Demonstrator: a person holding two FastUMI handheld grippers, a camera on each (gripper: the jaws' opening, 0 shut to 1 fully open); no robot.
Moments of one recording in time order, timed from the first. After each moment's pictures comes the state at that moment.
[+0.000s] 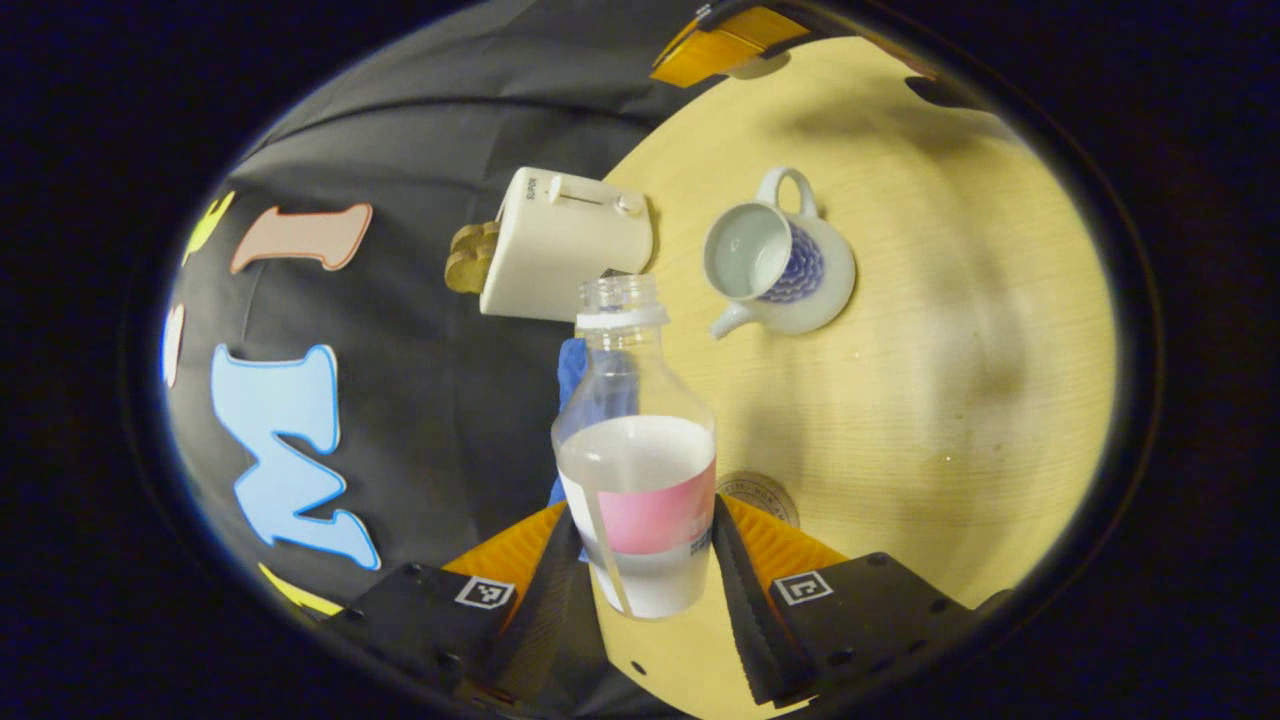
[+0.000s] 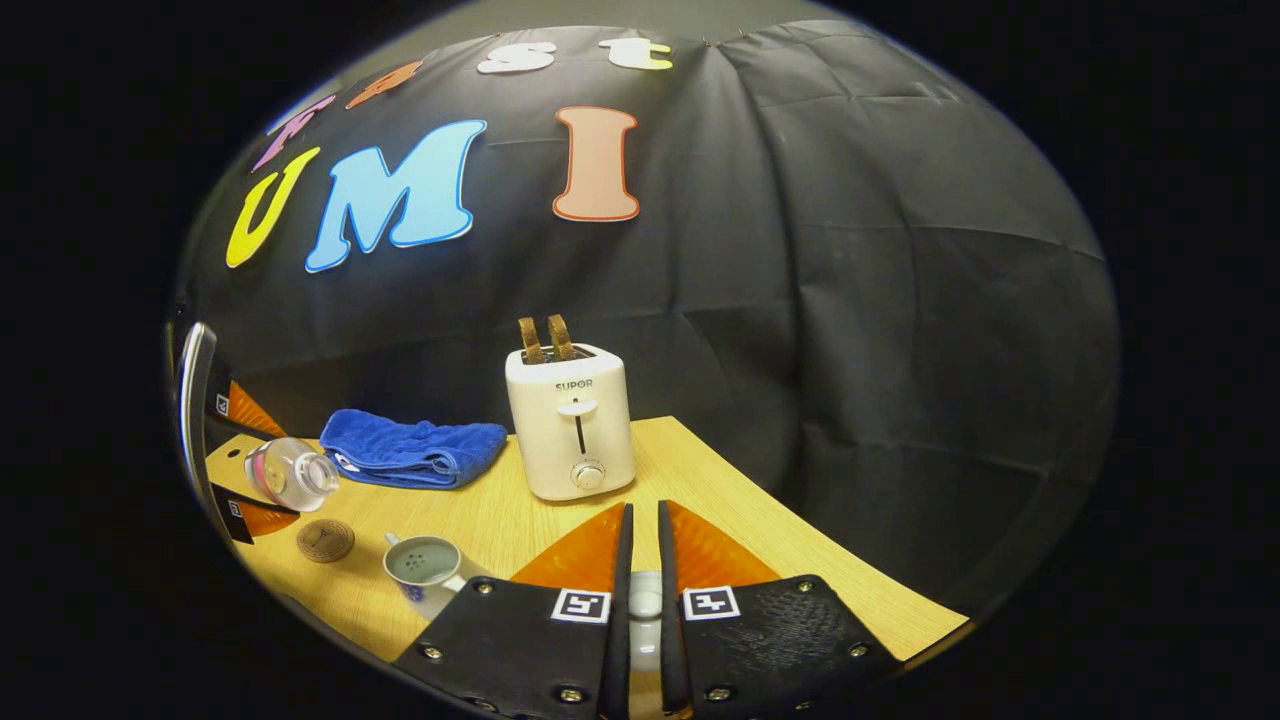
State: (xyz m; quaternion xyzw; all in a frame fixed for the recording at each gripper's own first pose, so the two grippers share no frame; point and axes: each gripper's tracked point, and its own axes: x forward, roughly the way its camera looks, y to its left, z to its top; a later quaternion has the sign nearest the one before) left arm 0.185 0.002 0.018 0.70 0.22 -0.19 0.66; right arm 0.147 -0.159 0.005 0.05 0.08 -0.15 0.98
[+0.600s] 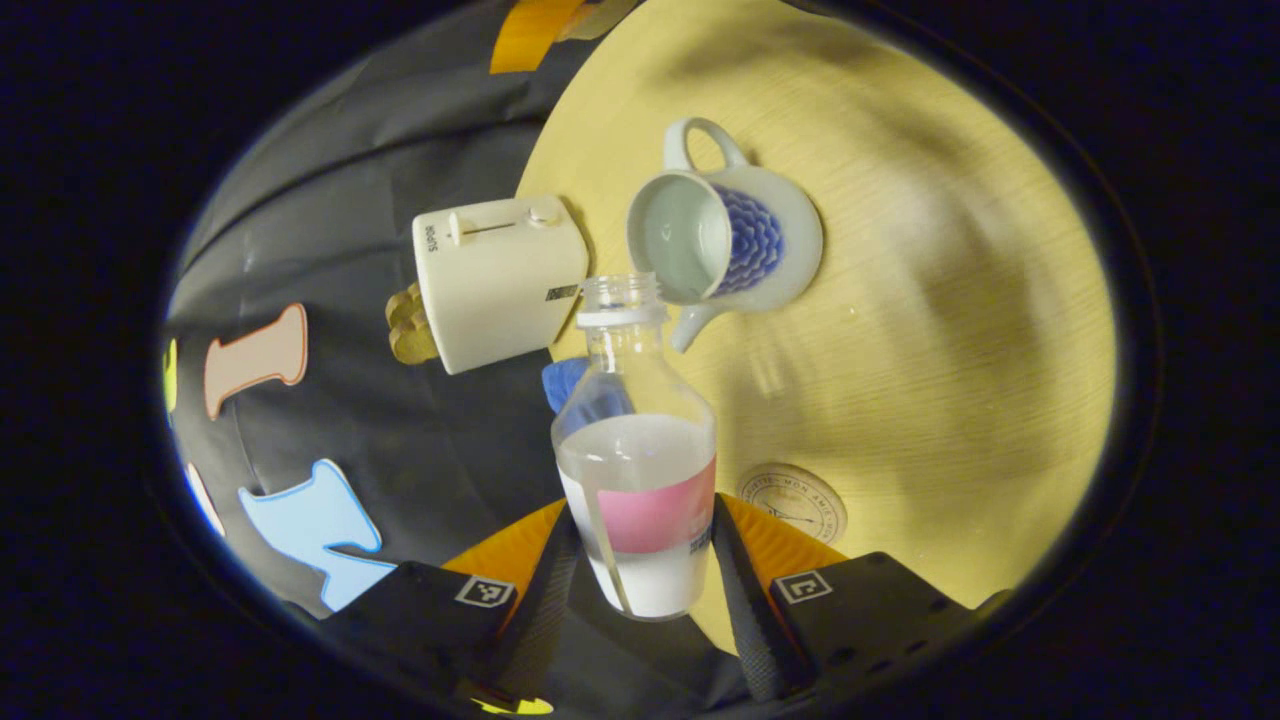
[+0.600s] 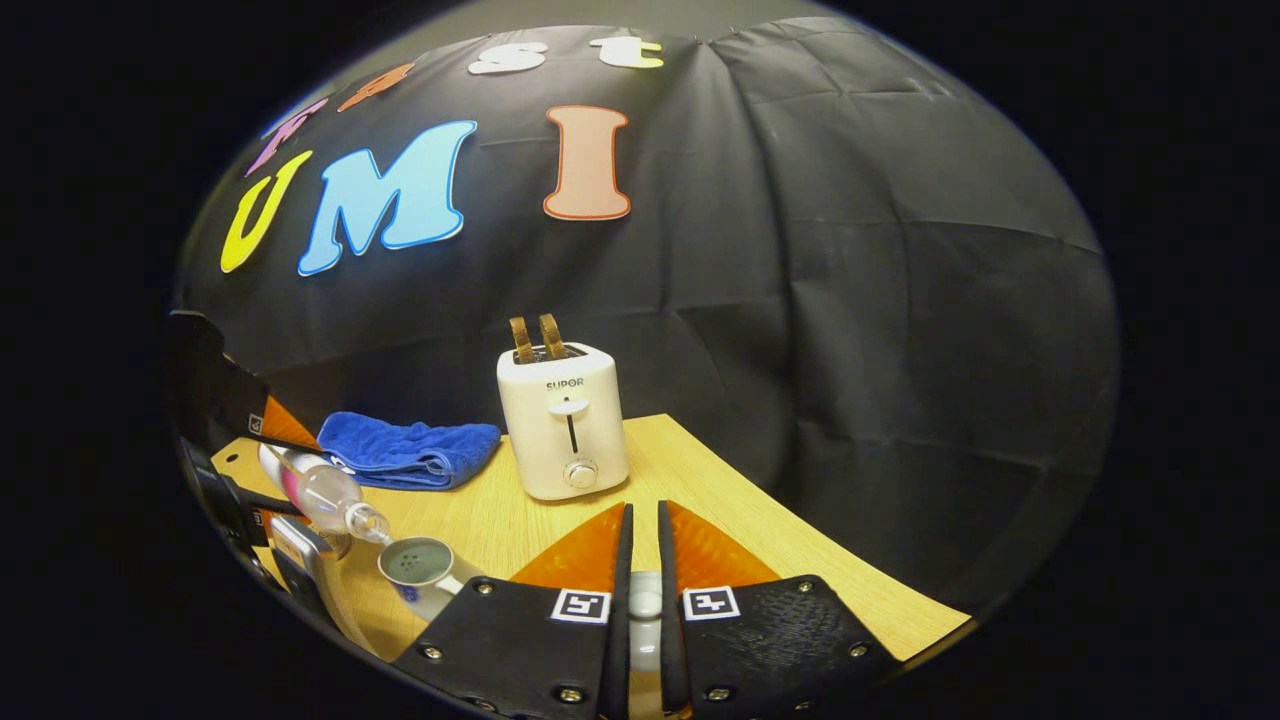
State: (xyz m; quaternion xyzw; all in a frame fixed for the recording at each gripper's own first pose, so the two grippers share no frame) left arm 0.194 -0.018 0.019 0.81 0.21 -0.20 0.52; right arm 0.146 -0.159 0.006 0.07 0.08 -0.15 0.98
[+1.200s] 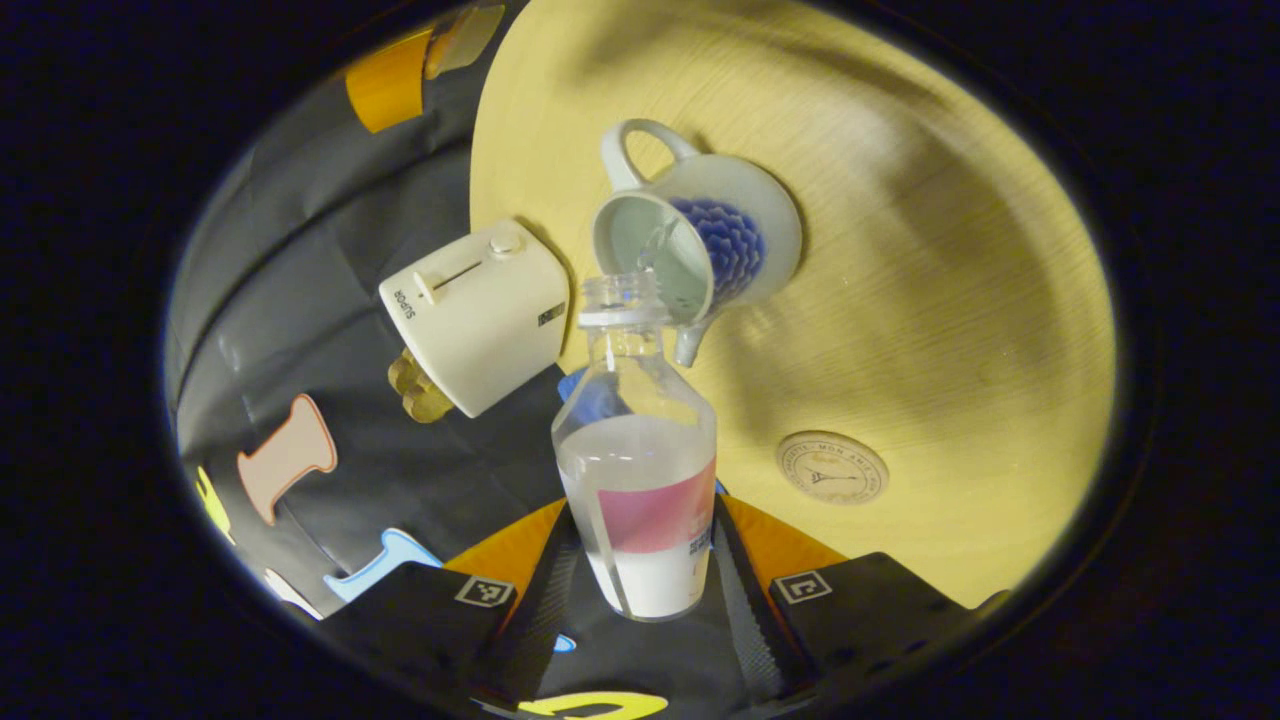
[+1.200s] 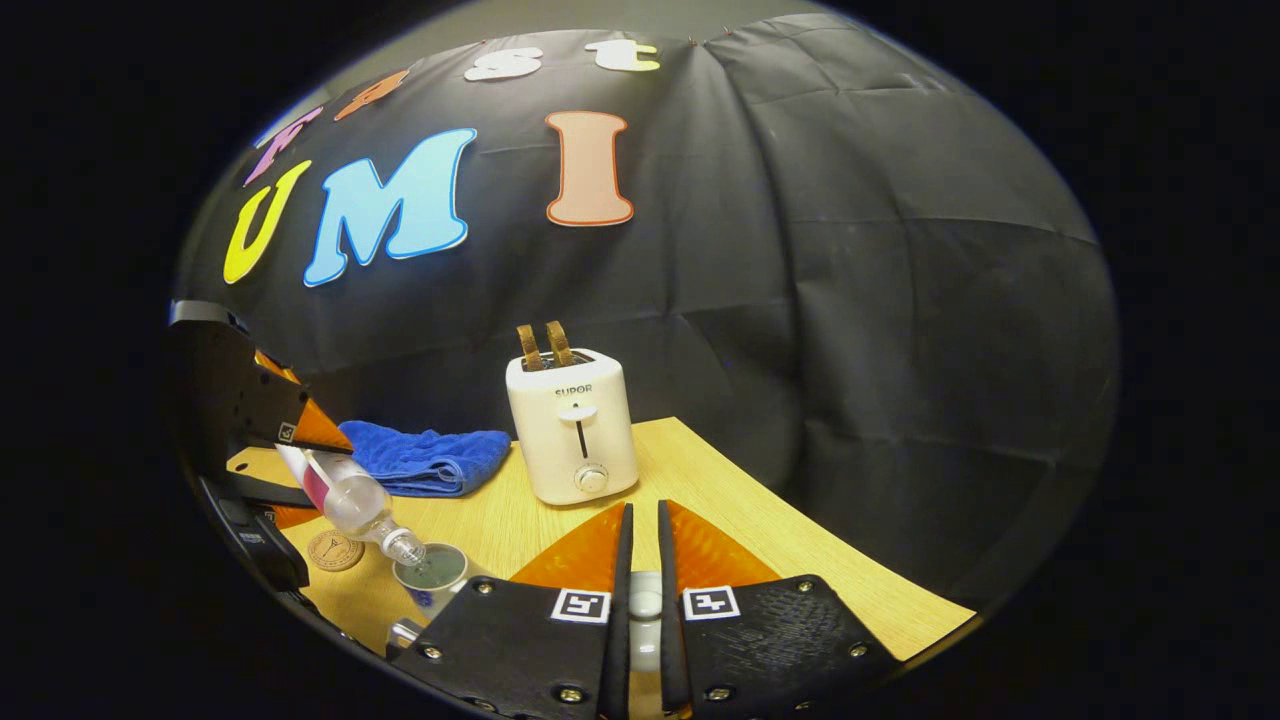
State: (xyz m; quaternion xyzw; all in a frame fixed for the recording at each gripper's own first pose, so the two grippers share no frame) left arm 0.198 -0.041 0.042 0.89 0.18 -0.17 0.39; right arm 0.145 -0.154 0.012 0.08 0.07 -0.14 0.98
